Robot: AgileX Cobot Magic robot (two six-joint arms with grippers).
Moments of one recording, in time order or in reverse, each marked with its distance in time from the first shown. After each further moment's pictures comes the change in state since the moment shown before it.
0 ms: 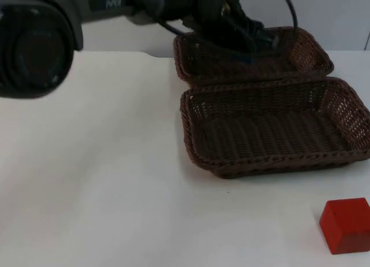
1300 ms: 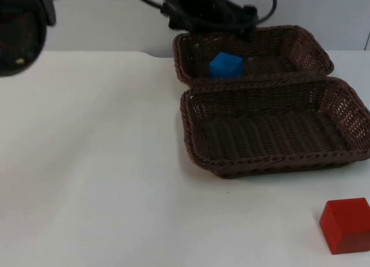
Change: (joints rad) right arm 0.000 0.000 0.000 0.000 0.000 -0.002; left arm 0.062 -0.089 -0.022 -0.063 0.185 0.000
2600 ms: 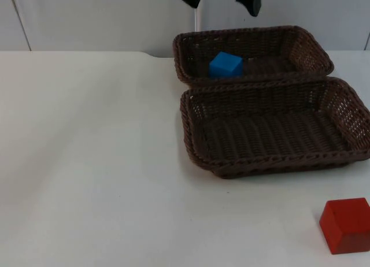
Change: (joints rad) right arm 0.000 0.000 0.000 0.000 0.000 0.000; left arm -0.025 -0.193 0.090 0.004 0.256 0.004
